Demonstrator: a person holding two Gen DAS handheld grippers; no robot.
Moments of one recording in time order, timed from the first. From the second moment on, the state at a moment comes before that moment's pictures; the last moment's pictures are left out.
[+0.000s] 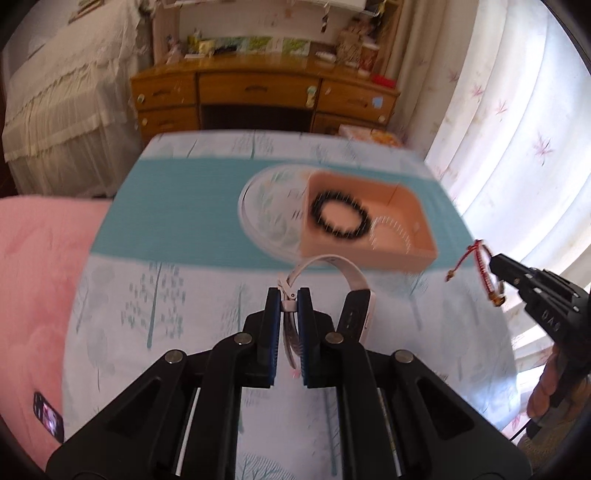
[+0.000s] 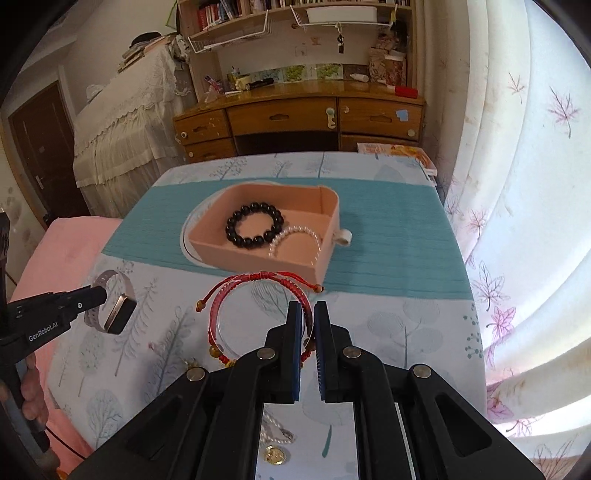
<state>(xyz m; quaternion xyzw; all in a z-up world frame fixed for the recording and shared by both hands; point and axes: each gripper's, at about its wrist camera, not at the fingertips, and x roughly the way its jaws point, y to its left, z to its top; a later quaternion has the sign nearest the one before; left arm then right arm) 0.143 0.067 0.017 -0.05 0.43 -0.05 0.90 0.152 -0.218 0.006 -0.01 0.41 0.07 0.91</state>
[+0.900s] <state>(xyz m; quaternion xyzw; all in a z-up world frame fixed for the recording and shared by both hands) 0.273 0.016 -0.011 -0.08 0.45 -0.10 0.89 0.311 -0.211 -0.015 0.11 0.45 0.03 0.88</state>
